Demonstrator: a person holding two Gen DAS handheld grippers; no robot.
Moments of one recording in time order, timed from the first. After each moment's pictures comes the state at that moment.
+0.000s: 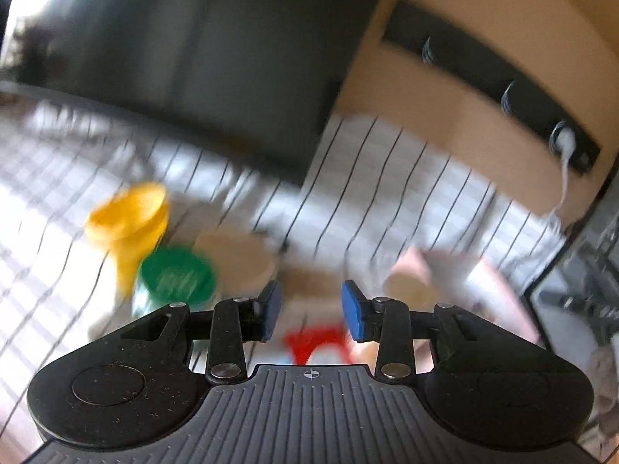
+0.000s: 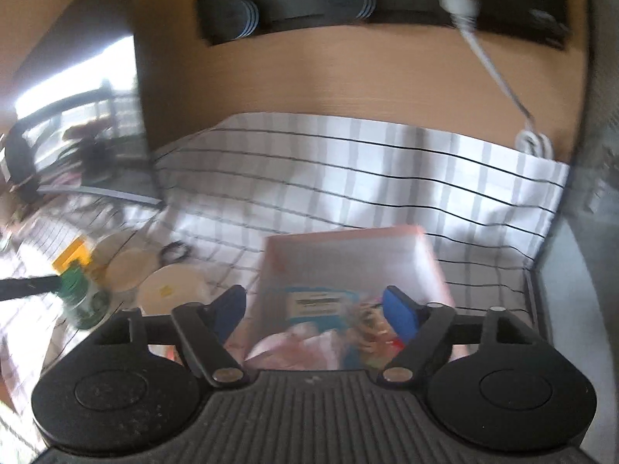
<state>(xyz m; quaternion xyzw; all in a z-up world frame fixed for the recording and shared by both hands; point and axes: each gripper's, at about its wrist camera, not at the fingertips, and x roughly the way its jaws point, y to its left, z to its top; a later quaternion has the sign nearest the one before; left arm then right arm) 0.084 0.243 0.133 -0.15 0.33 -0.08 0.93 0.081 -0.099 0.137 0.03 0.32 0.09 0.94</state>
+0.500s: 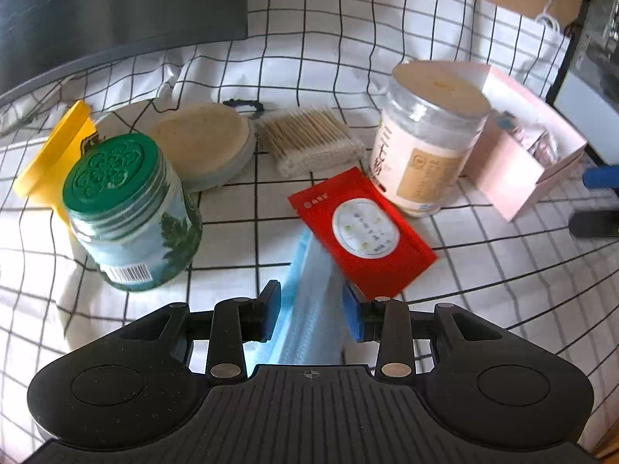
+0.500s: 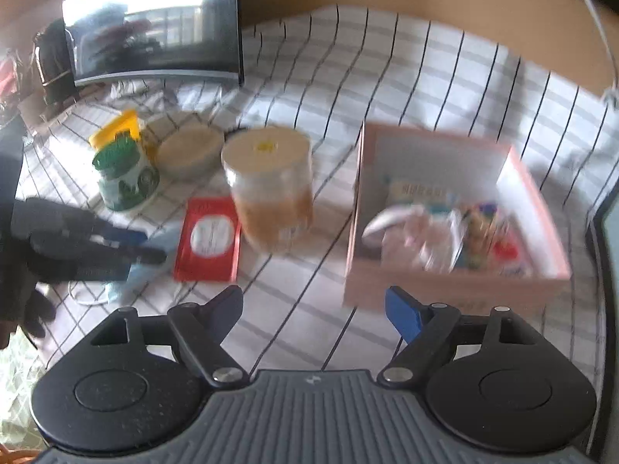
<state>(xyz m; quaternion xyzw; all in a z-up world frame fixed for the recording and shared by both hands) 0.099 0.205 0.053 0.05 0.45 -0.15 0.88 0.050 -0.021 0.076 -0.03 0.42 0.14 0.90</state>
